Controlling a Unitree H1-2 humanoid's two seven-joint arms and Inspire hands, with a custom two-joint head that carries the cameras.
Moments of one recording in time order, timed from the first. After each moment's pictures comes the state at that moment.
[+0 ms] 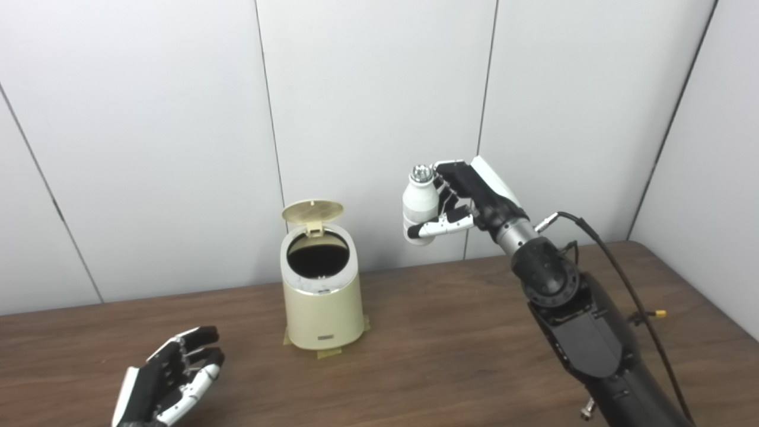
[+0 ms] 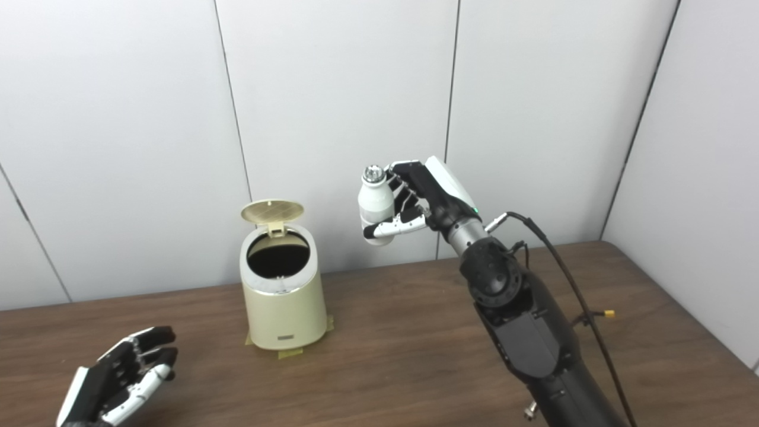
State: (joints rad) left arm -0.19 0.14 0.08 0.07 -0.02 -0.03 -0.08; right arm -0.69 -0.38 0.11 0.10 -0.35 0.23 0.08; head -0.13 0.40
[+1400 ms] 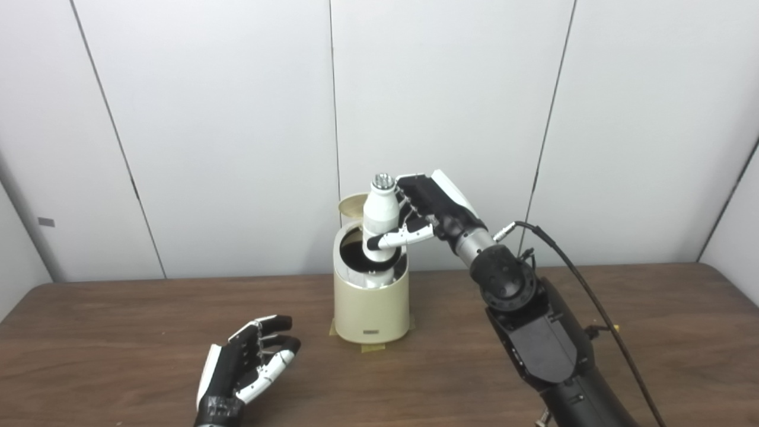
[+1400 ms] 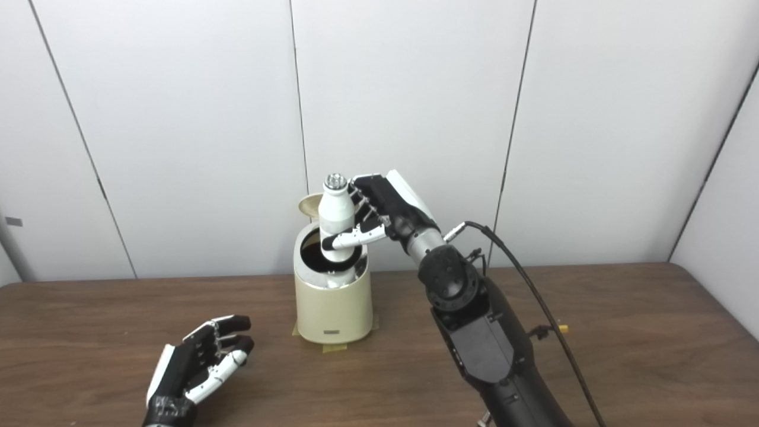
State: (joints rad) left arm -0.19 0.09 0.03 0.13 0.05 -0.10 -0.01; right arm -0.81 -0.14 0.18 0.28 -0.36 0.22 0.11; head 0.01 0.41
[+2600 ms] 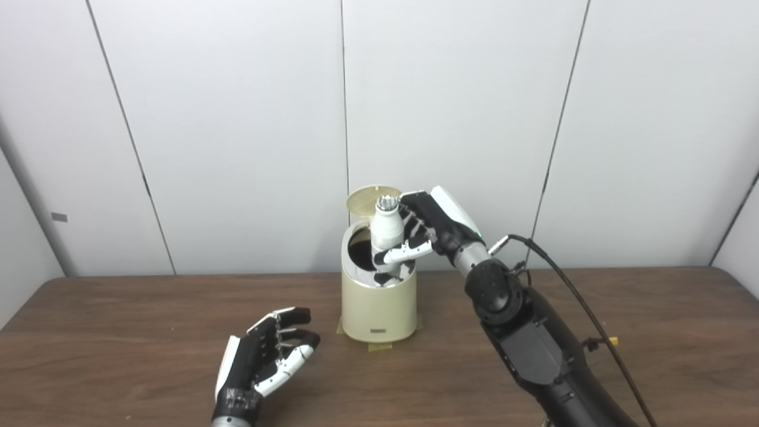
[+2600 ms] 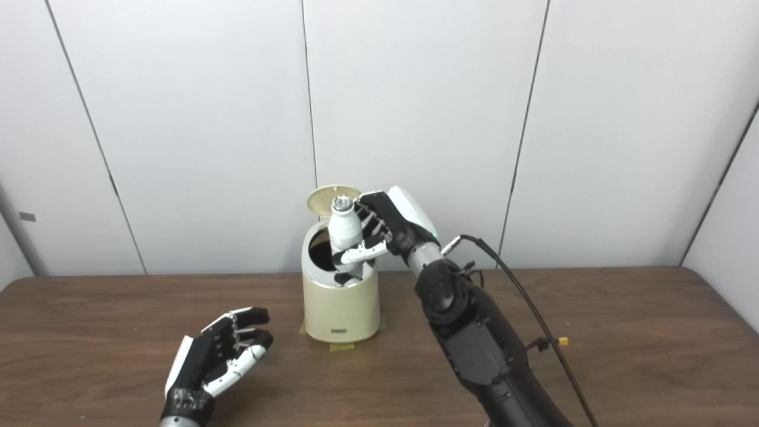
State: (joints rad) left arm -0.19 0.07 0.02 0.09 0.06 -0.09 -0.01; right arm -0.84 -0.13 0.25 0.46 -0.45 0.11 0.00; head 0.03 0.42
